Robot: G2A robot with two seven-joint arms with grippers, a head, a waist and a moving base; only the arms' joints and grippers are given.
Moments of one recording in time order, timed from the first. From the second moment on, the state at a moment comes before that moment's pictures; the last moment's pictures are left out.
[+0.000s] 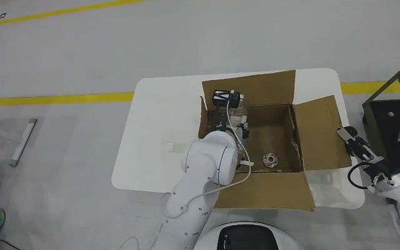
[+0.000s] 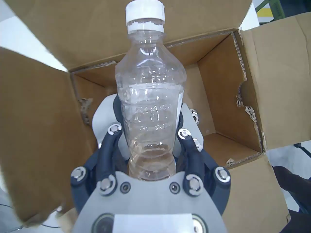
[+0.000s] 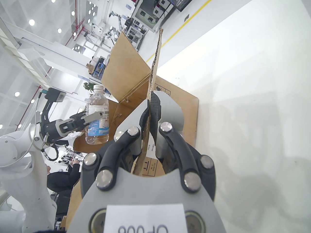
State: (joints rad) left arm 0.86 -1.71 -1.03 -1.80 1.54 0.24 -1.31; right arm -1.69 -1.11 1.89 -1.83 -0.06 -0.37 0.37
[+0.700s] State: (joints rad) left arm 0.84 -1.68 -1.28 -1.98 1.85 0.17 -1.36; right arm -1.74 -1.11 1.92 -1.84 -0.03 -0.38 0.38
